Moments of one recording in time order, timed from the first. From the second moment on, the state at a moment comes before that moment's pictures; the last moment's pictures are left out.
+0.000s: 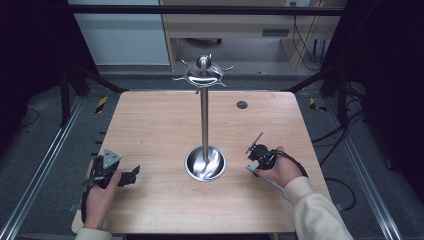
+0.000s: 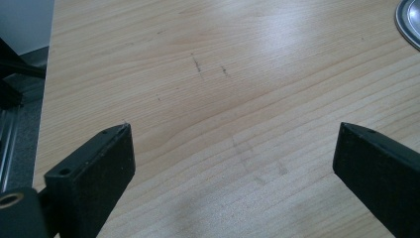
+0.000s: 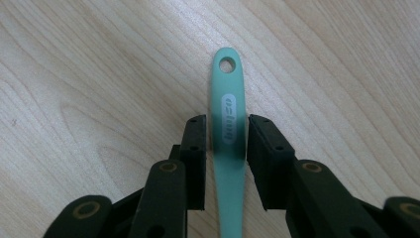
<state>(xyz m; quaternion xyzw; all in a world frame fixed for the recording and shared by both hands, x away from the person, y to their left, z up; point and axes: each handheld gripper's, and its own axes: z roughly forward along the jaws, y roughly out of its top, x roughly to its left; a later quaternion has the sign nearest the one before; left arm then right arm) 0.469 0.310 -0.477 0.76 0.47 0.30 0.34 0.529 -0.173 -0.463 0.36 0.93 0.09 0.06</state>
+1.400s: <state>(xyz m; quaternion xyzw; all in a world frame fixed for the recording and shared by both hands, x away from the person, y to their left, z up) 0.467 0.310 -0.477 0.76 0.46 0.29 0.35 0.520 -0.207 -0.410 0.40 0.89 0.18 0.10</state>
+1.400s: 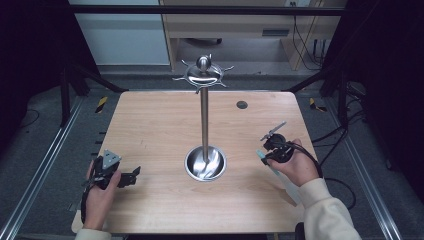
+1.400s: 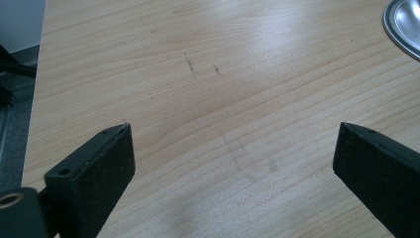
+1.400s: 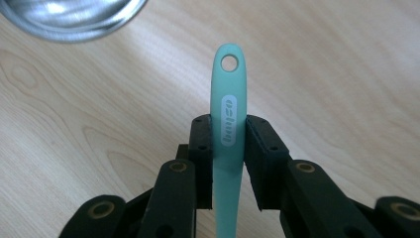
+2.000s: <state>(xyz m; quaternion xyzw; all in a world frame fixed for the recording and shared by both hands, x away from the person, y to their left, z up) 0.462 0.327 -0.472 0.73 0.49 0.29 0.37 0.499 -0.221 -0.317 0.38 0.85 0.33 0.17</state>
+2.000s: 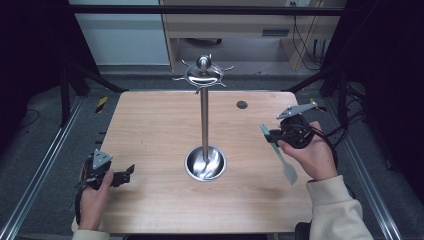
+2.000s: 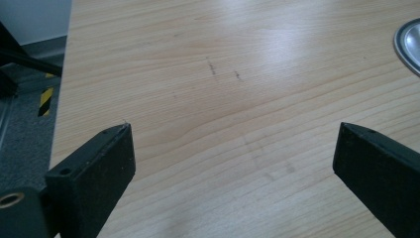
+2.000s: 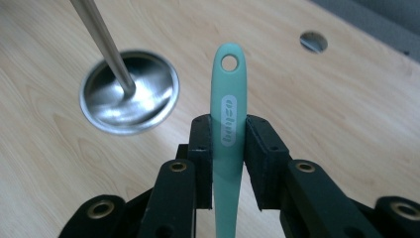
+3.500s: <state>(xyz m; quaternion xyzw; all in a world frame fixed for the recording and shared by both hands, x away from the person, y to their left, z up) 0.444 0.332 -0.464 0.74 0.47 0.30 0.37 0.470 -0.193 -0.234 0.33 0.74 0.53 0.25</state>
